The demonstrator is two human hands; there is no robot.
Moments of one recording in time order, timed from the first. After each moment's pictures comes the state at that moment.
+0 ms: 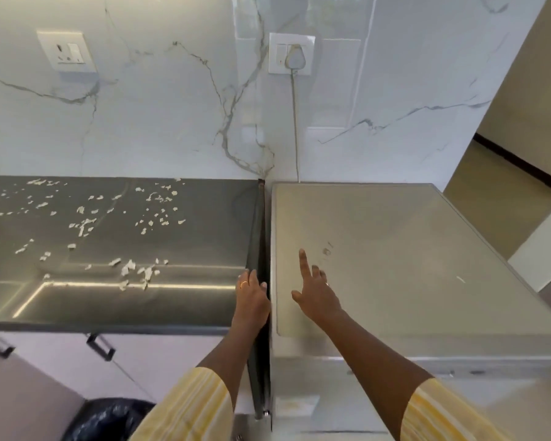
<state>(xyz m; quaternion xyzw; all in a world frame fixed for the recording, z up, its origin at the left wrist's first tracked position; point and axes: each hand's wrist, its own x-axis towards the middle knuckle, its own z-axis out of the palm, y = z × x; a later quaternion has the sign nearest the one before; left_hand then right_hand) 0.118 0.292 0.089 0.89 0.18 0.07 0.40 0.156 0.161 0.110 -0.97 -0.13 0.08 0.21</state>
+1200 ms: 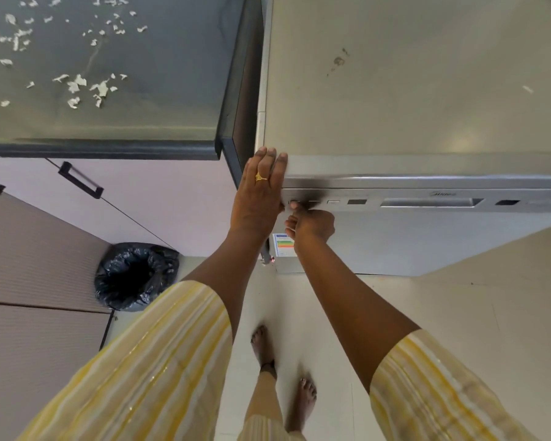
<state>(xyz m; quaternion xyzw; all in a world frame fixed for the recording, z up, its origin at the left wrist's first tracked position) 0.024 0.240 0.014 0.97 -0.05 0.23 0.02 0.038 0.152 -0.022 -0.66 0.33 0.15 0.66</state>
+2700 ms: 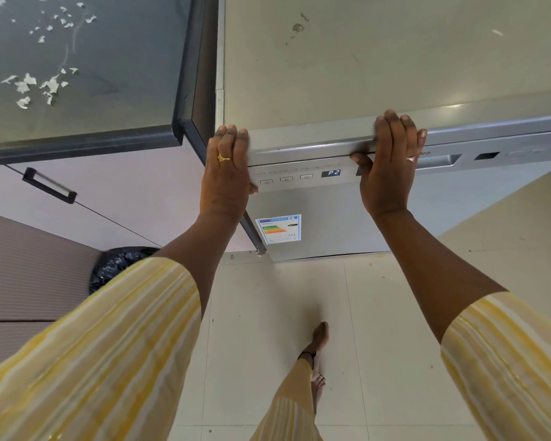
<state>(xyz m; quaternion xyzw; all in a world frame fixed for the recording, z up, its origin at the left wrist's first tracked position) 0.024 0.237 0.008 0.98 -0.02 0.20 0.07 0.080 0.000 -0.024 -0.90 -0.10 -0.40 0.18</state>
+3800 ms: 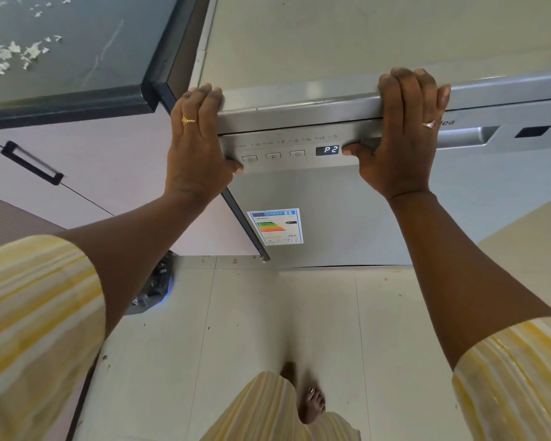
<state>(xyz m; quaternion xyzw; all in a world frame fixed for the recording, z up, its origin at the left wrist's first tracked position) 0.022 0.230 -0.007 0.96 0.00 0.28 0.08 0.110 -0.020 -0.056 -0.83 -0.21 -0.47 0.20</state>
